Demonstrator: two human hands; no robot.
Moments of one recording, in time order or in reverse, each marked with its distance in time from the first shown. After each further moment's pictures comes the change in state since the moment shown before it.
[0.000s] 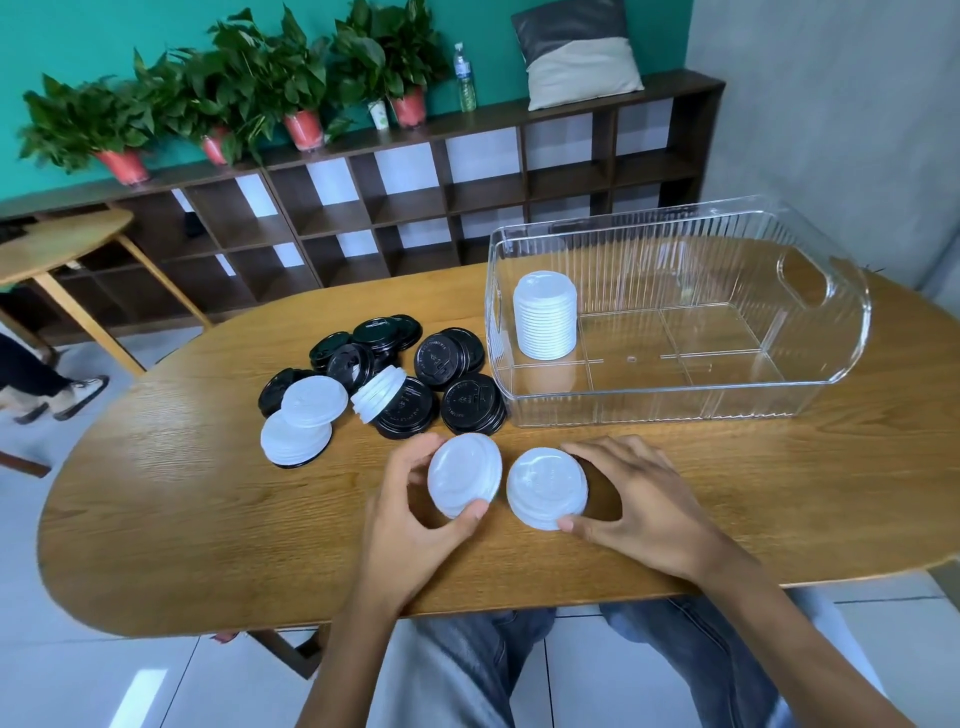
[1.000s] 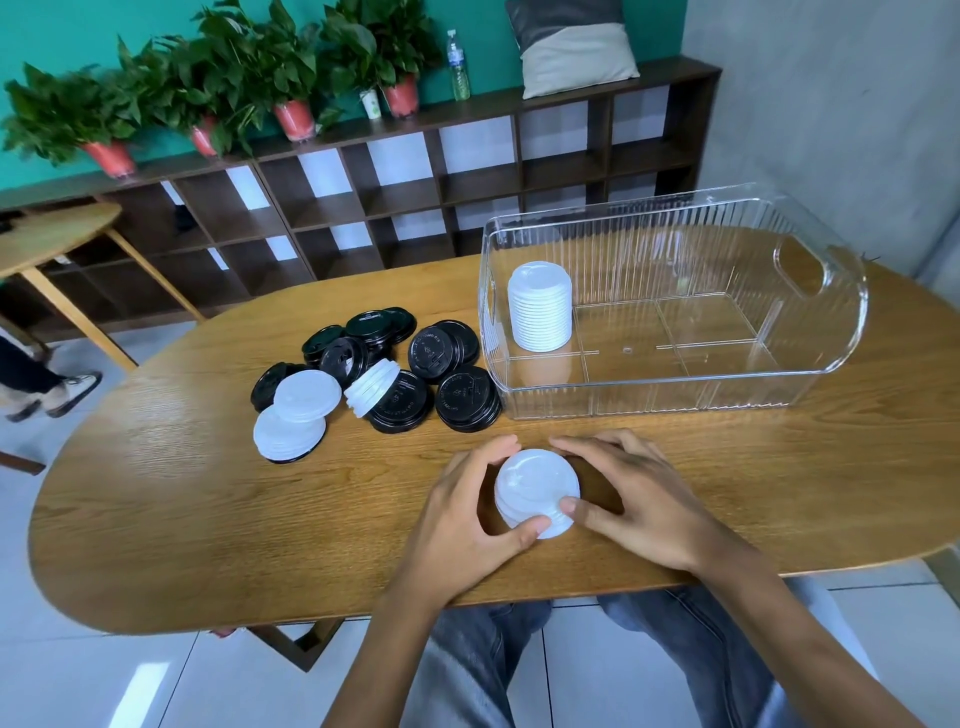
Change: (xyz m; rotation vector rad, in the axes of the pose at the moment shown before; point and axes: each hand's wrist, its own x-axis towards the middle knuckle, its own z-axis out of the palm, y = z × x) left_hand 0.003 0.013 0.038 0.172 -0.262 0.089; right_hand -0.003 0.003 0.000 0.078 0.033 -0.053
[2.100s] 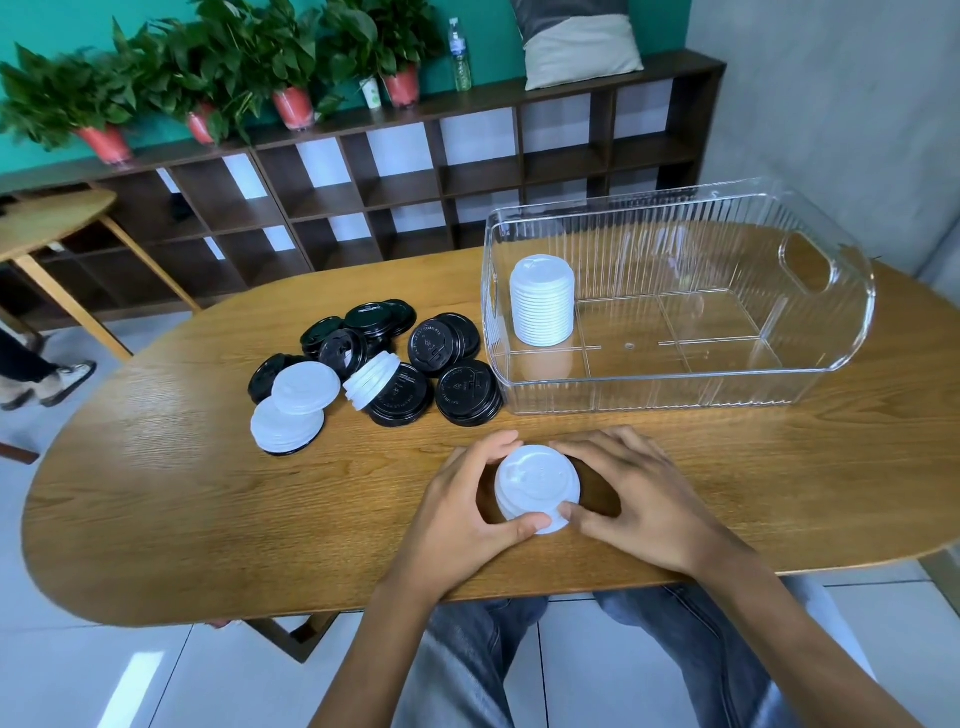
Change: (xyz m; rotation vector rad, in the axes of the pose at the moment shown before) left_hand 0.001 -0.003 -0.001 -0.094 -0.062 -0.097; right_hand -0.001 0.000 0.005 -0.080 -0.001 -0.028
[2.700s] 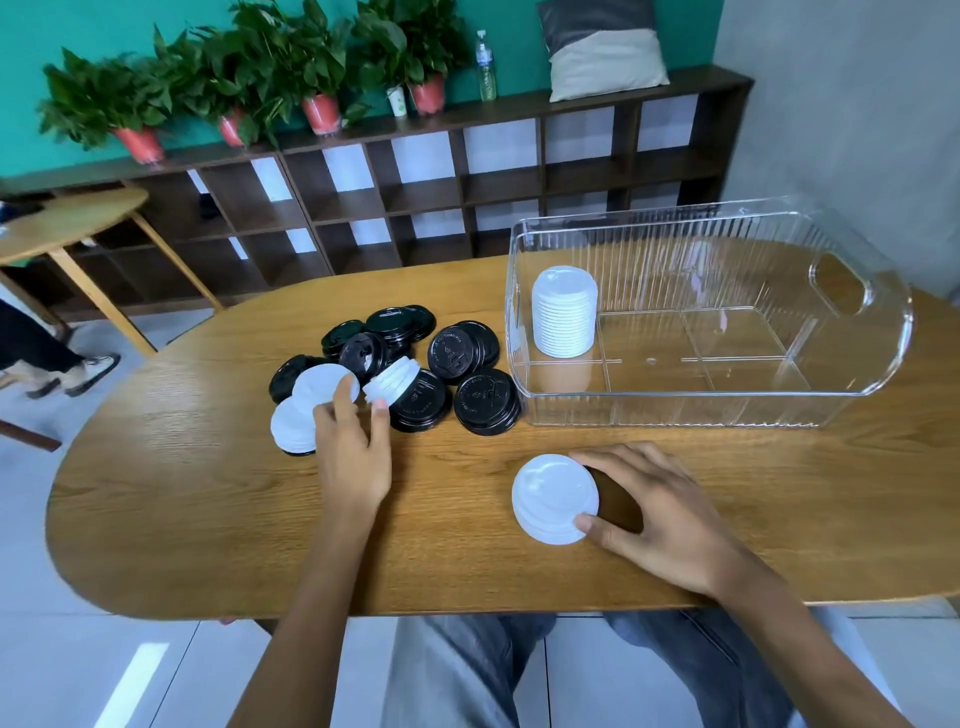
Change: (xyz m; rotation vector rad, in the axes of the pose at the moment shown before) left_hand 0.043 -0.069 -0.074 0.138 0.600 -0.373; right_hand 0.001 0.002 0.000 0.033 0.021 0.006
